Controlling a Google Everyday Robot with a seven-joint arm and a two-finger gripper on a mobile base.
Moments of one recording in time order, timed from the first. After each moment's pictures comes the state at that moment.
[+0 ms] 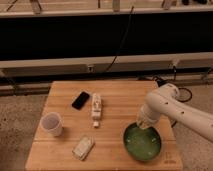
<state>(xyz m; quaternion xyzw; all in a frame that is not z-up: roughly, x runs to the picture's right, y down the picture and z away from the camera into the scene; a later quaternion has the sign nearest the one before) 0.193 0.193 0.738 -0.28 -0.14 -0.24 0.92</state>
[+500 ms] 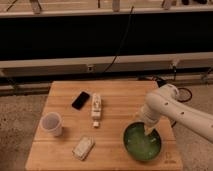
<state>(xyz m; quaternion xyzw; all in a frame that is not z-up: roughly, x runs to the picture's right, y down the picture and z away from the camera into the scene) 0.193 0.196 0.737 -0.29 -0.14 -0.24 0.92</state>
